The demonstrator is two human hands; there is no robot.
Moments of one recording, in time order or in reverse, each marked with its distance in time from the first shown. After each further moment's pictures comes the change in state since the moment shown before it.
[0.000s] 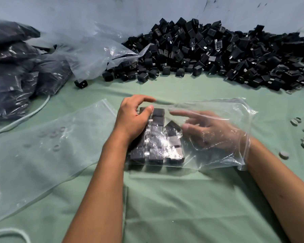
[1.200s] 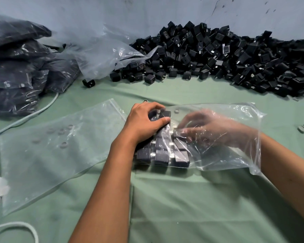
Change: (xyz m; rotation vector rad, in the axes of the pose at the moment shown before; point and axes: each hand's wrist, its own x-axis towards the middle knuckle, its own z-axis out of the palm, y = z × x) left_hand 0.003 -0.015 0.007 0.004 -0.129 -0.077; right_hand 0.027 -0.001 -0.008 0.167 -0.162 0.192
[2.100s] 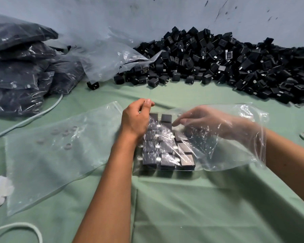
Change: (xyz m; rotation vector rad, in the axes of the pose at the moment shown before) left_hand 0.006 -0.004 -0.011 -0.183 0.237 -0.083; right_hand 0.024 -0.016 -0.012 -0.046 -0.055 -0.087
